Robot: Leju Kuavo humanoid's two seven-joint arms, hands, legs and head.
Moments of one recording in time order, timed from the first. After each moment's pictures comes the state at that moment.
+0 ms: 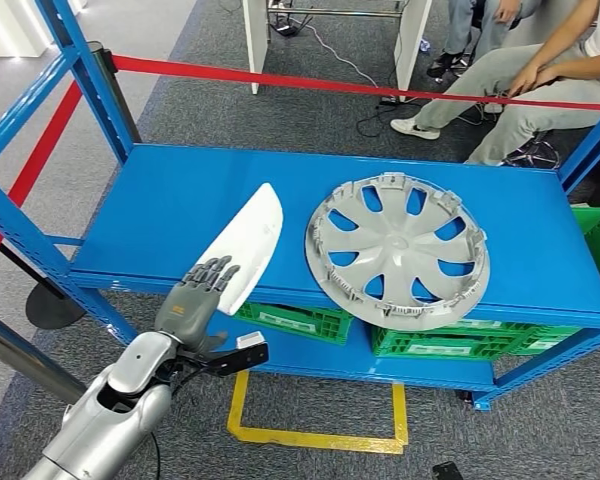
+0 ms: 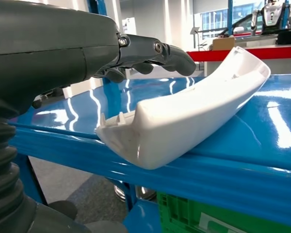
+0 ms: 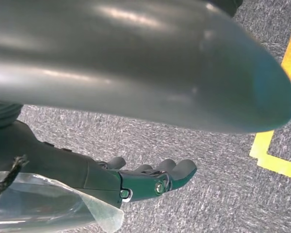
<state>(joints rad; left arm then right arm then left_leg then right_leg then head) -0.34 0.05 -0.58 -1.03 -1.33 0.18 0.07 0.19 0.31 -0.96 -0.89 1.05 0.27 -0.15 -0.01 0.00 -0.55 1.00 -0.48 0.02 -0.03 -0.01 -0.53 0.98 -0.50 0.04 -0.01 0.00</state>
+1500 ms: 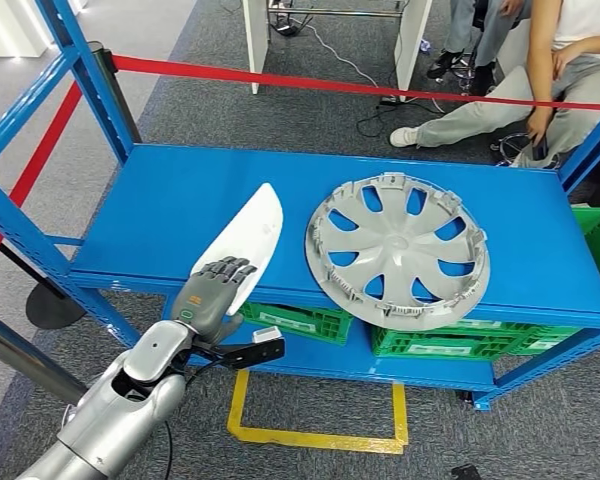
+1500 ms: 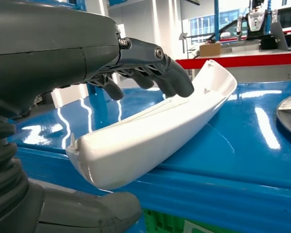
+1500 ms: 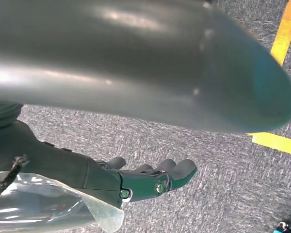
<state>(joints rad) -0.40 0.02 -0.64 -1.00 -1.32 0.15 0.08 0.12 0.32 -1.18 -0.91 1.25 0.31 -0.28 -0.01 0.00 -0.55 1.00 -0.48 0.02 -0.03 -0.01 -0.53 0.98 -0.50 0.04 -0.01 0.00</state>
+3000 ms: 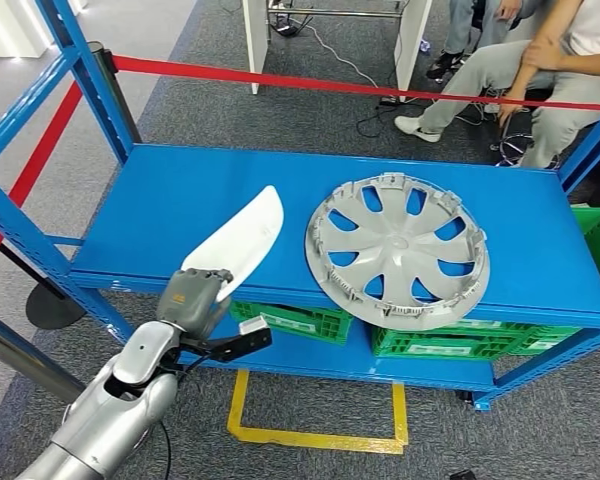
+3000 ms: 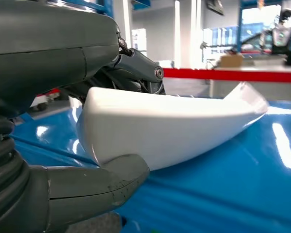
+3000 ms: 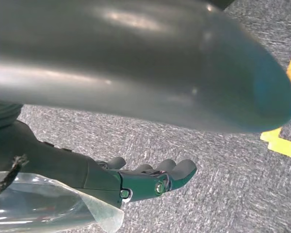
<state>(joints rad) -0.39 0.02 -0.60 -0.97 -1.30 0.21 0.09 0.10 0.32 -1.27 -0.90 1.39 0.36 -0.30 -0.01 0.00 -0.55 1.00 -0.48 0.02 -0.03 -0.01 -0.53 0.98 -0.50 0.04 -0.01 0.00</state>
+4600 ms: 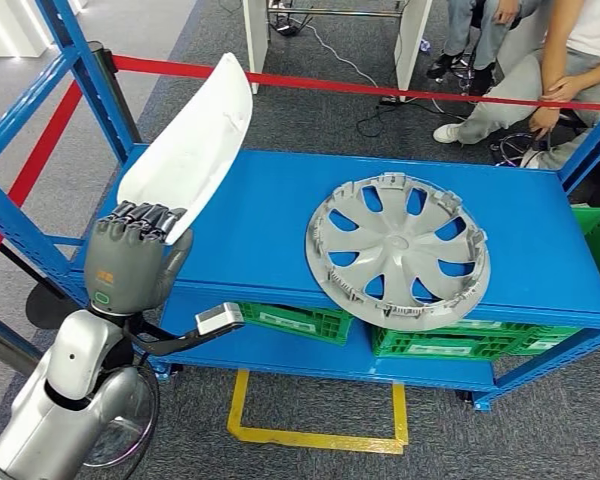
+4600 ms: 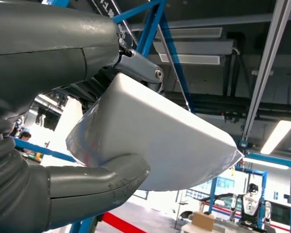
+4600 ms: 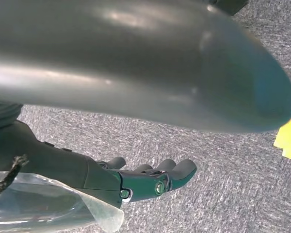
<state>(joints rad) -0.36 0.13 -0.54 -1.48 -1.50 0.50 0.09 0.05 0.34 -1.43 -0.86 1.52 0.33 -0.38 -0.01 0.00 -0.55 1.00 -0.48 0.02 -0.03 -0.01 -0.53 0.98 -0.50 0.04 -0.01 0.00</state>
